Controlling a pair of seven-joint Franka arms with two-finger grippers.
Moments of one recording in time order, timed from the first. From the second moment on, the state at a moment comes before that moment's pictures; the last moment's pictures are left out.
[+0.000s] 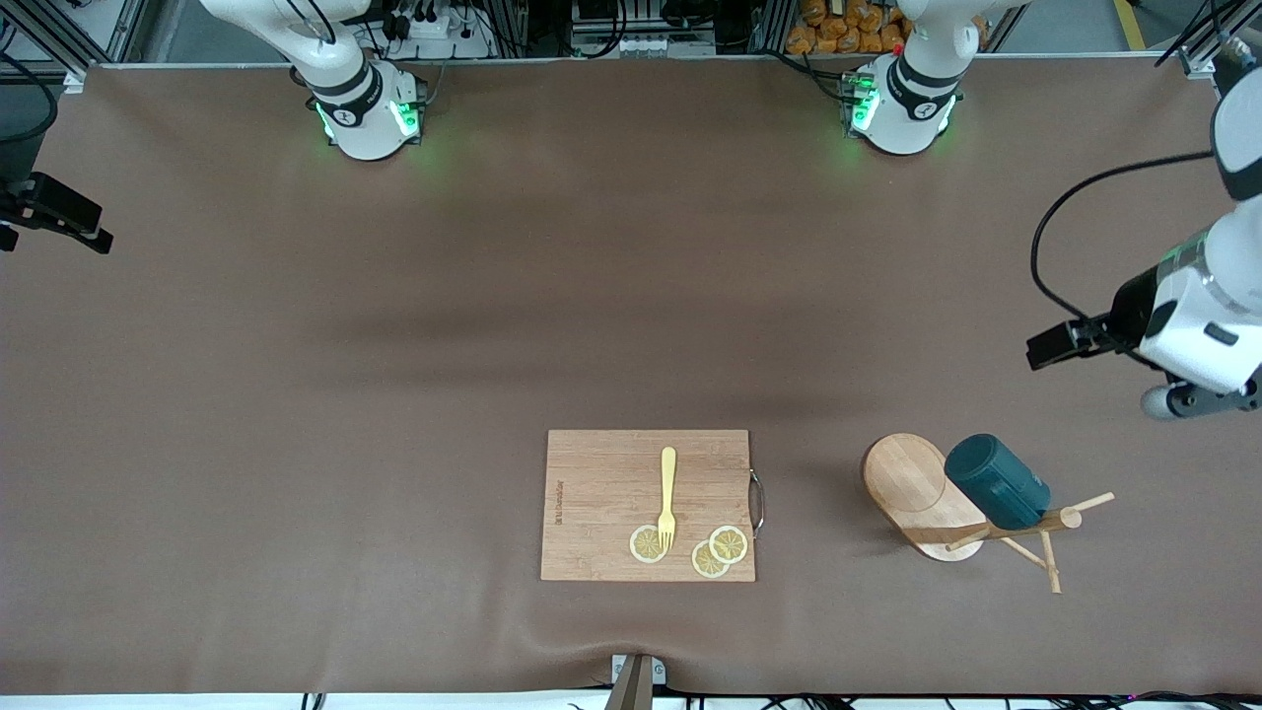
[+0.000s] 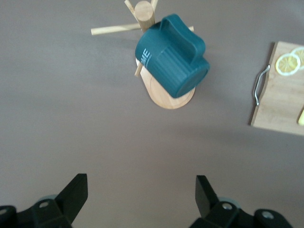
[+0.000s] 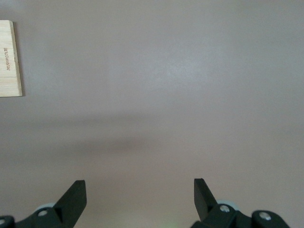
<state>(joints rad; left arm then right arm) 0.22 0.29 -0.41 -1.29 0.13 1.51 -0.32 0.04 0.00 -0.10 -1.46 -0.02 1.45 -0.03</state>
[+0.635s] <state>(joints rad) 0.22 0.13 -0.38 -1.34 0.08 1.42 -0.21 0.04 0.00 -0.10 -1.46 -0.02 1.45 -0.03</state>
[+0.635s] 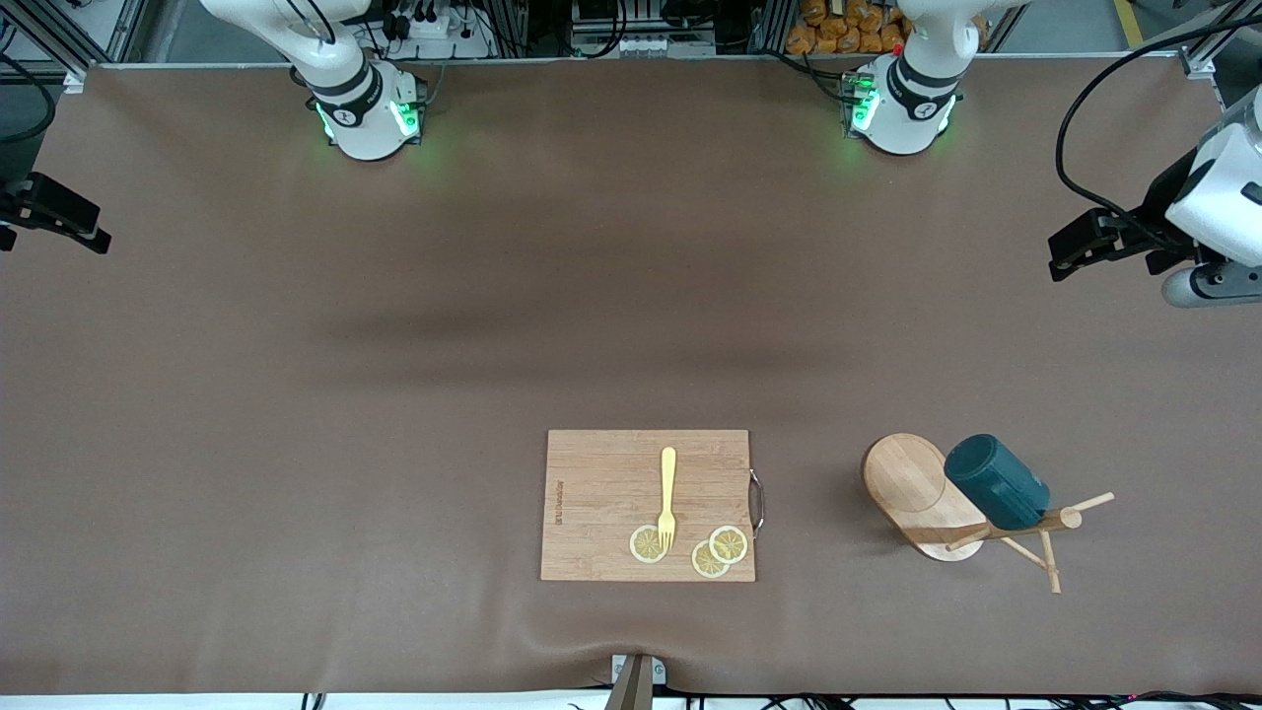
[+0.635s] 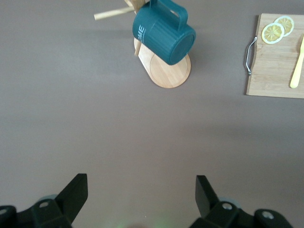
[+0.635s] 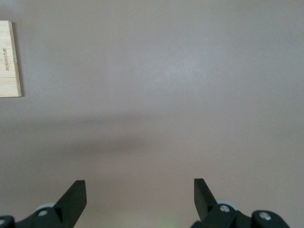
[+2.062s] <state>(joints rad) -0.01 0.00 -0.07 -1.50 0.04 1.43 -0.07 0.05 0.00 -0.10 -1.46 -0.02 1.45 -0.03</state>
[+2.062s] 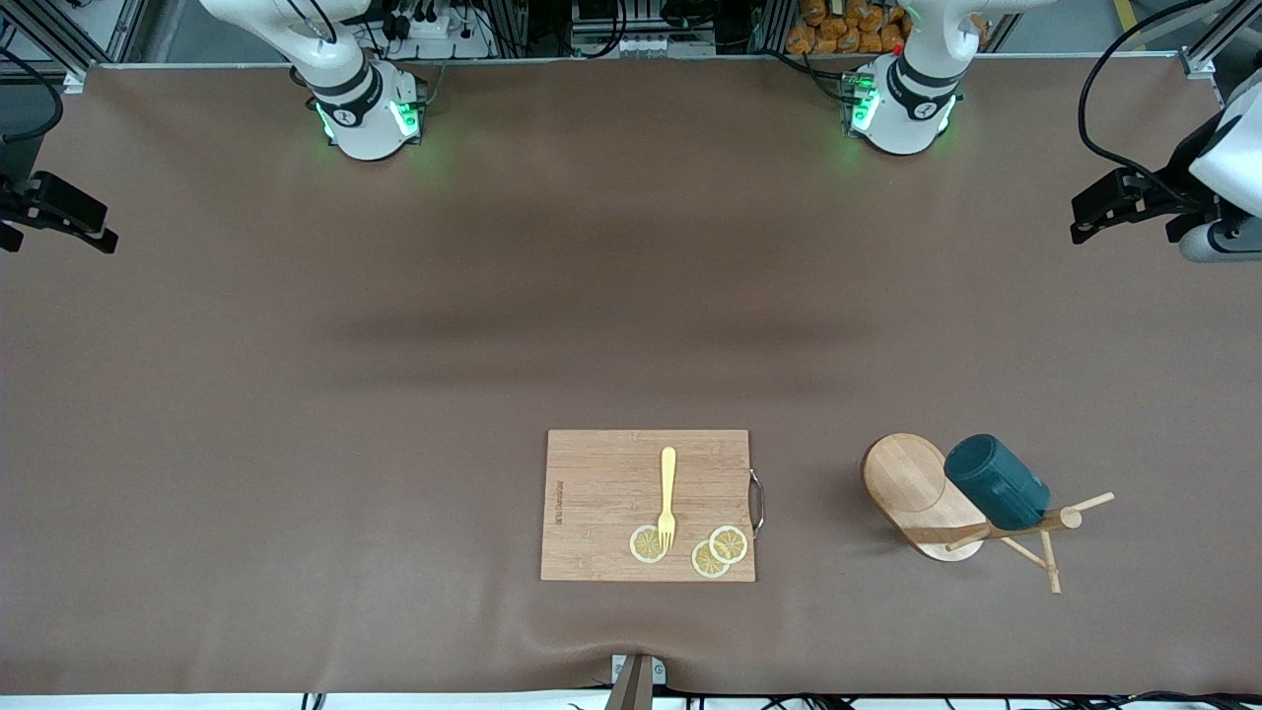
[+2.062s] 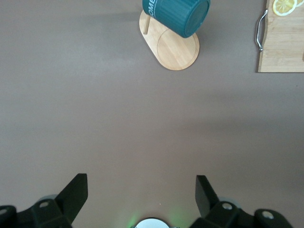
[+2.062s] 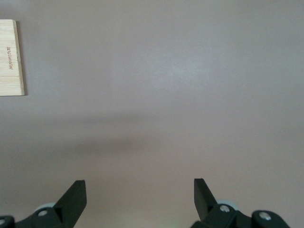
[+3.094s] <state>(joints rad) -0.01 0.00 -0.07 -1.50 0.04 1.43 -0.11 0.05 0.00 -0.10 -1.46 -0.02 1.45 -0.03</state>
